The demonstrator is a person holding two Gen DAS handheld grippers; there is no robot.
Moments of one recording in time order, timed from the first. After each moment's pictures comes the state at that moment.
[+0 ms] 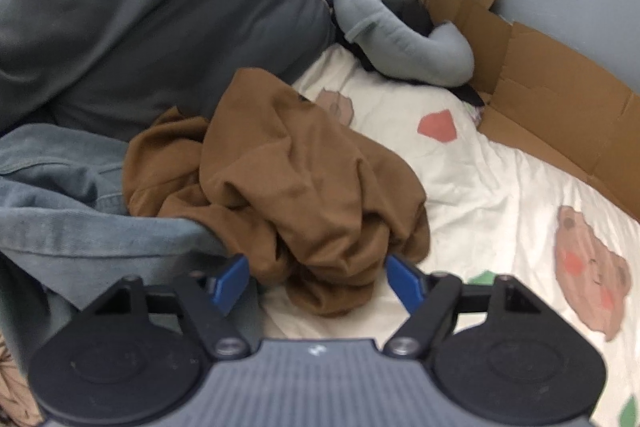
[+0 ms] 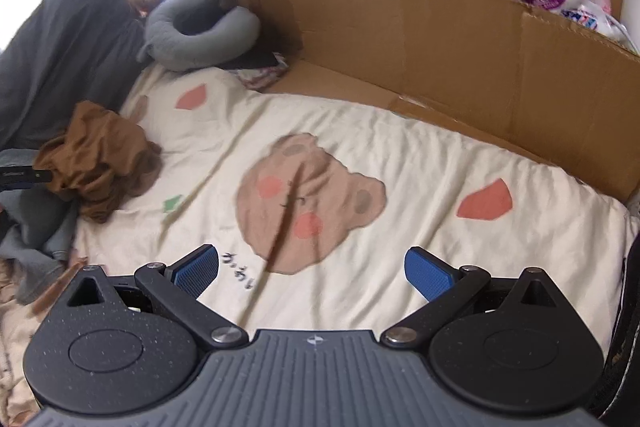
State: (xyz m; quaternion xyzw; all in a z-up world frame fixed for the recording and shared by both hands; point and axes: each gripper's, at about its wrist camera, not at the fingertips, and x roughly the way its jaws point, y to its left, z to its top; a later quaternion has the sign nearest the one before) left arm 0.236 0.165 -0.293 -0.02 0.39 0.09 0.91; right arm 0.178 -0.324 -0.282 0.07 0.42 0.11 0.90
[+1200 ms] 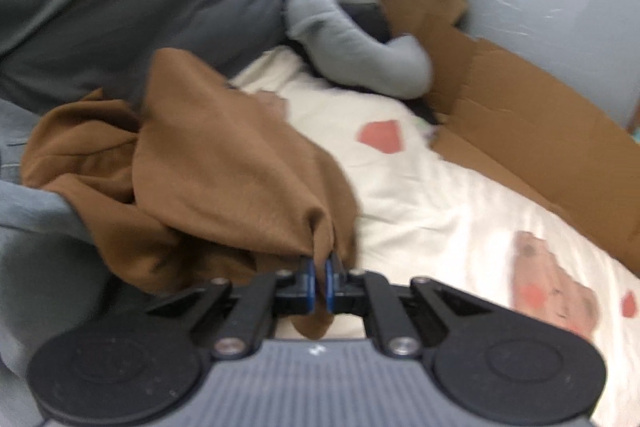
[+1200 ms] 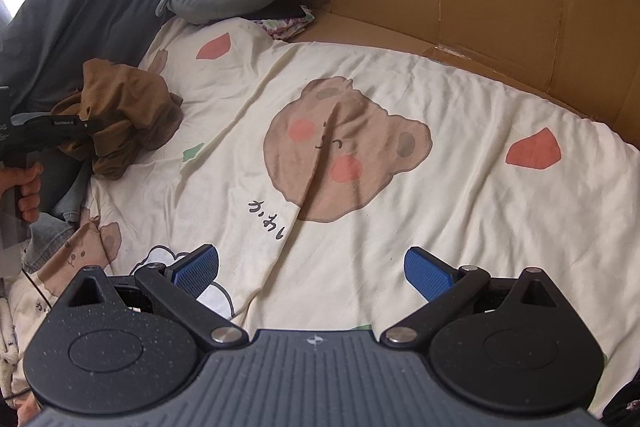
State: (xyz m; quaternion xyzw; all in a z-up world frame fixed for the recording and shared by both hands) left arm 0.250 0.124 -0.327 -0.09 0.37 0.01 0.93; right arm 0.168 -0.294 -0.319 0.07 0.46 0.14 0.88
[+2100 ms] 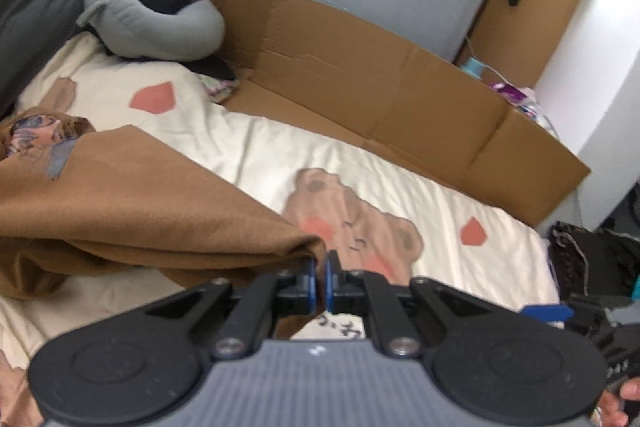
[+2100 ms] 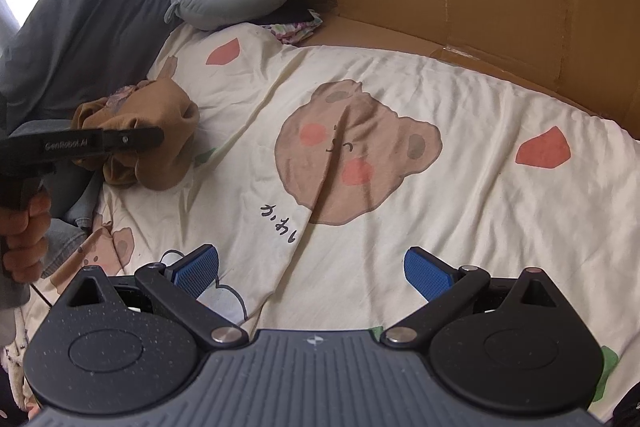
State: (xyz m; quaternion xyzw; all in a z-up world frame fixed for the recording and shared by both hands) left arm 0.223 -0.008 -0.305 -0.08 0.40 -0.21 0.89; right arm 0.166 -0.296 -0.316 0.09 0.45 0.15 0.88
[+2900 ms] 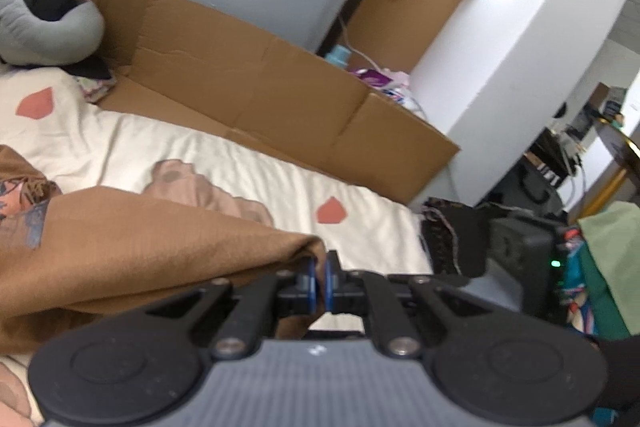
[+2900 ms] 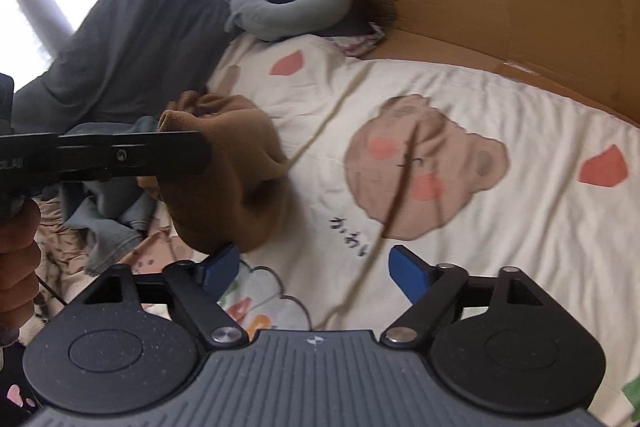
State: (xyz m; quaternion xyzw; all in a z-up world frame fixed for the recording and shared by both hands) left arm 0.171 -0.051 -0.260 -0.11 0.39 -0.37 0.84; right arm 0.161 -0.271 -0.308 0.12 0.41 0.25 0.87
